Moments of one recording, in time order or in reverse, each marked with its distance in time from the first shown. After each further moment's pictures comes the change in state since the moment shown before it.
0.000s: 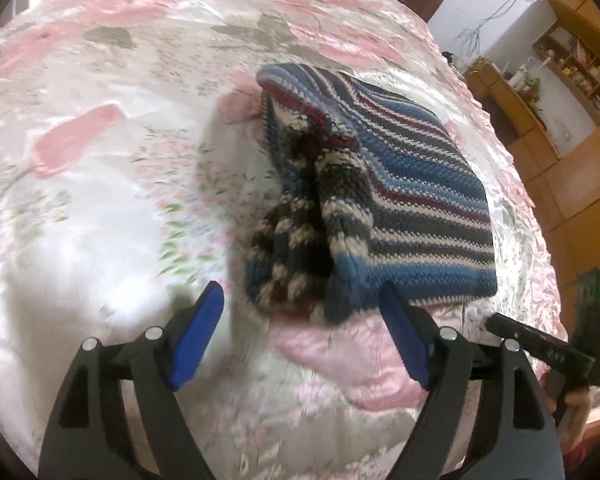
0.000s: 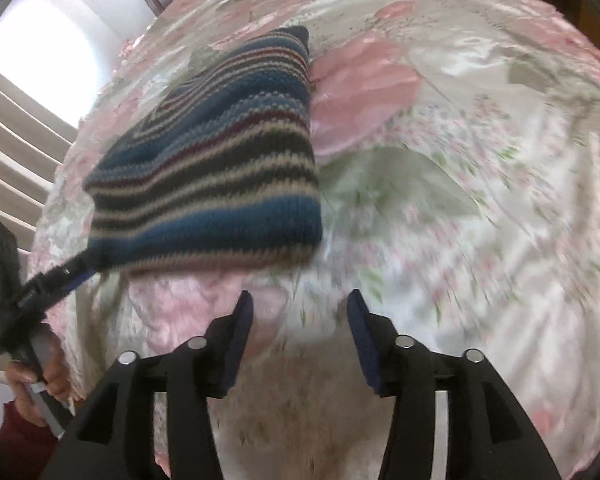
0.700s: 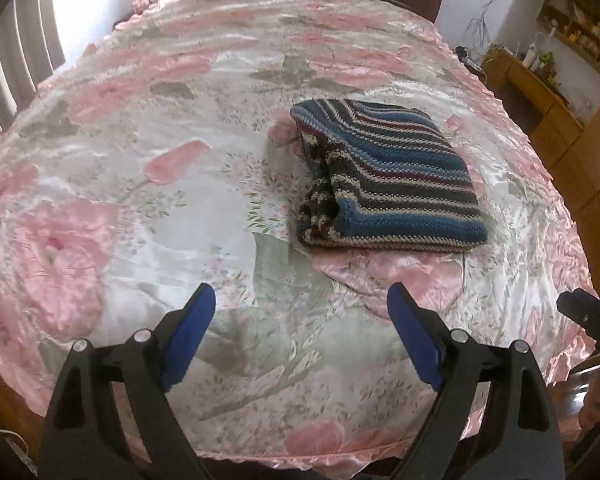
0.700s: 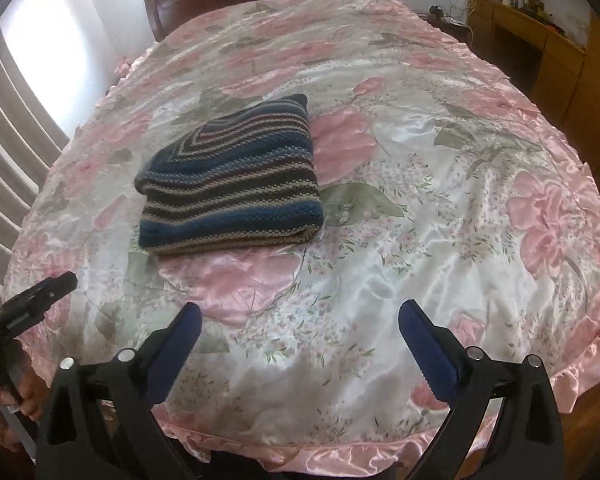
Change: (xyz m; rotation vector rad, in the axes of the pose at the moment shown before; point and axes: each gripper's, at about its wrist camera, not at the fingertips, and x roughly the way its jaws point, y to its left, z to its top) left arm -0.119 -0.031 -0.050 0.103 -0.077 0.210; right arm -0.120 0.052 -0.058 -0.049 -0.172 -0.161
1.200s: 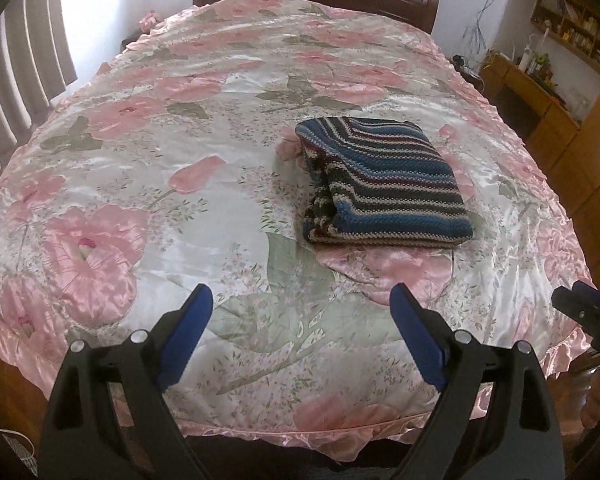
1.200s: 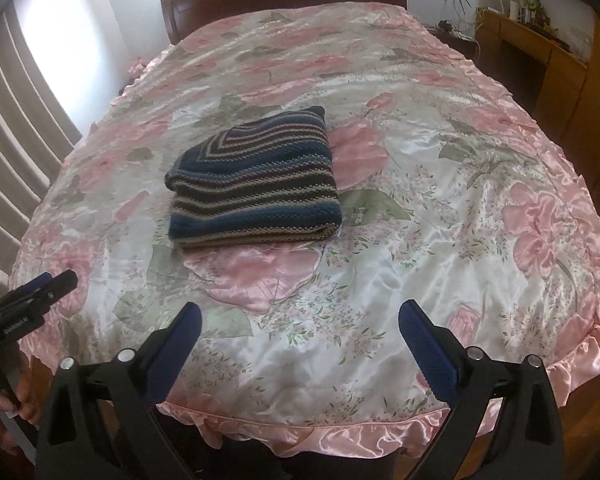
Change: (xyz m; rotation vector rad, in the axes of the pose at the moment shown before) left arm -0.049 -0.005 -0.018 0.014 -0.052 0.034; right arm -0.036 0.022 -0.013 -0.043 -0.033 0.008
